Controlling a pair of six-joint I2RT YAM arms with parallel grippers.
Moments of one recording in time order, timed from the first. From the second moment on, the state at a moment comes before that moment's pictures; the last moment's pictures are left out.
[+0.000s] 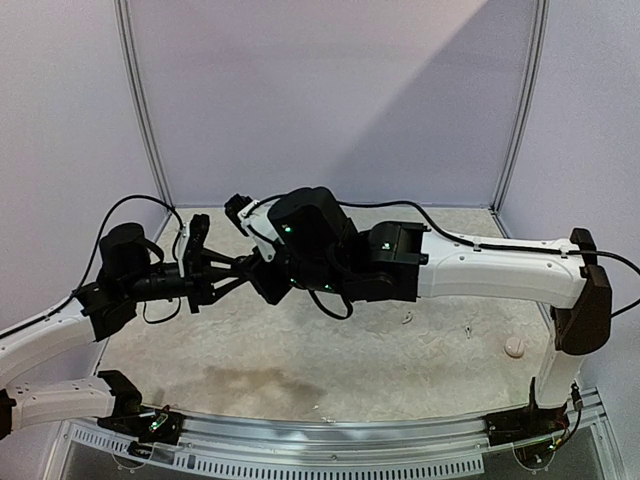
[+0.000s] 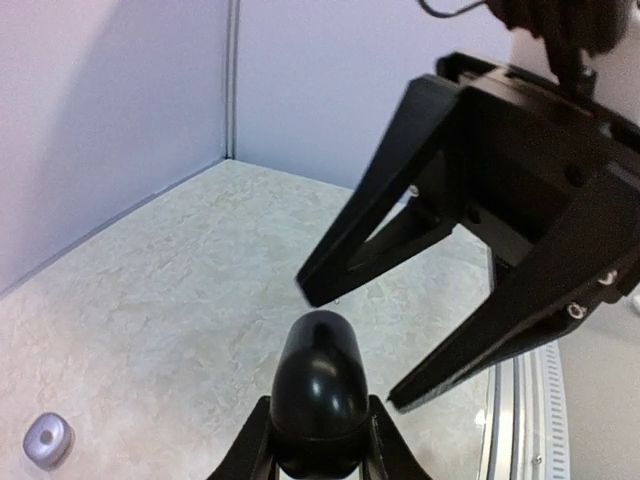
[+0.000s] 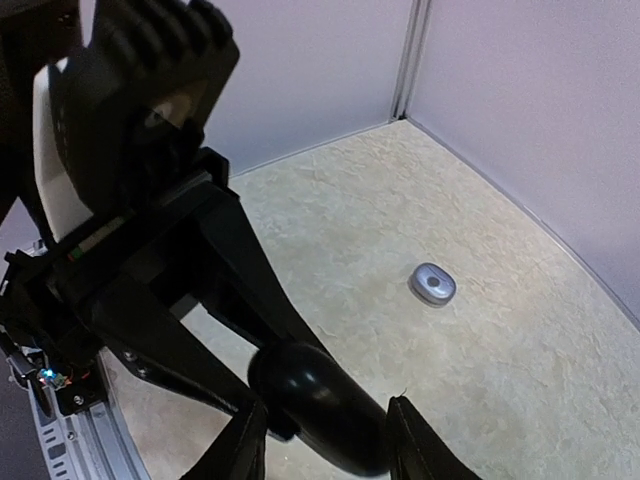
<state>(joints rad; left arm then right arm) -0.56 0.87 0.53 0.18 0.65 0.02 1.29 1.89 1.78 -0.33 0.32 0.11</state>
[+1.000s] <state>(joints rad) -0.10 1.53 0.58 -0.01 0.58 -0.55 0.61 1.24 0.92 -0.94 0.47 0.86</state>
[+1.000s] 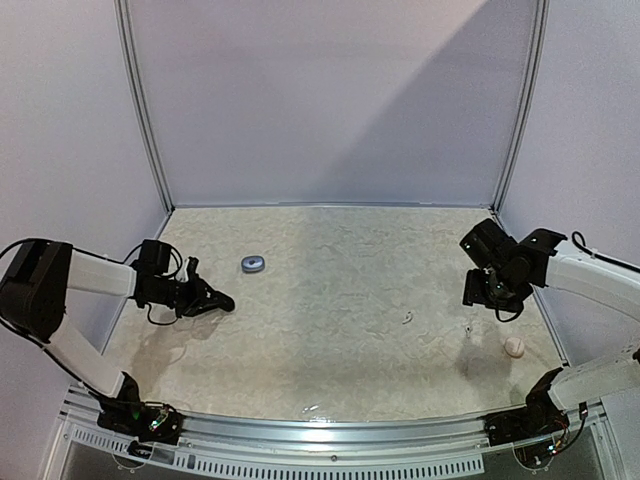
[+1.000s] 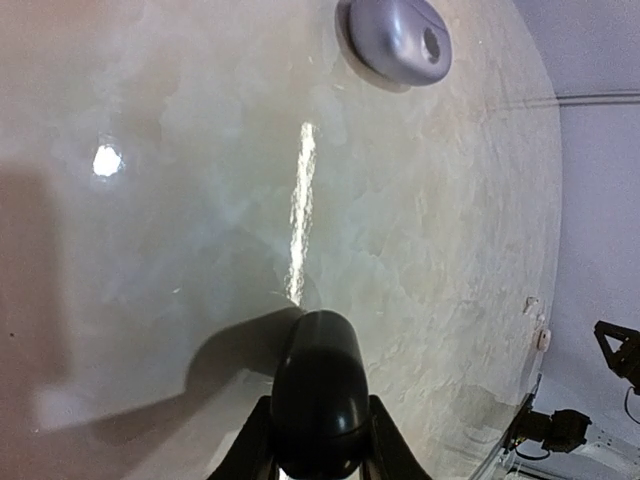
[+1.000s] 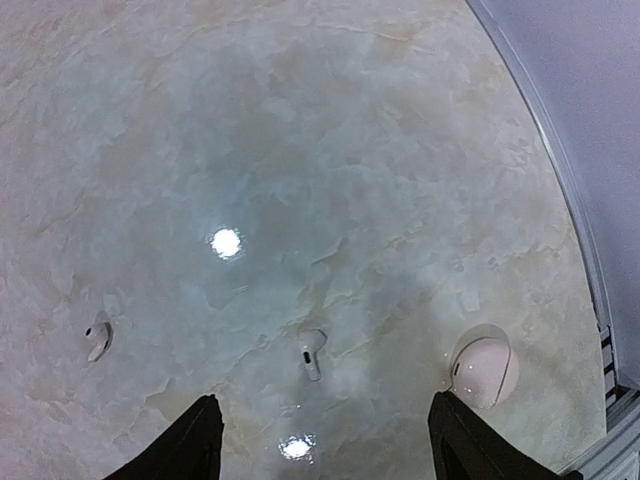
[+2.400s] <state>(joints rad) -0.05 1.61 0.97 -0.68 0.33 -0.33 0.03 1.29 0.60 -0.83 0.14 0.86</state>
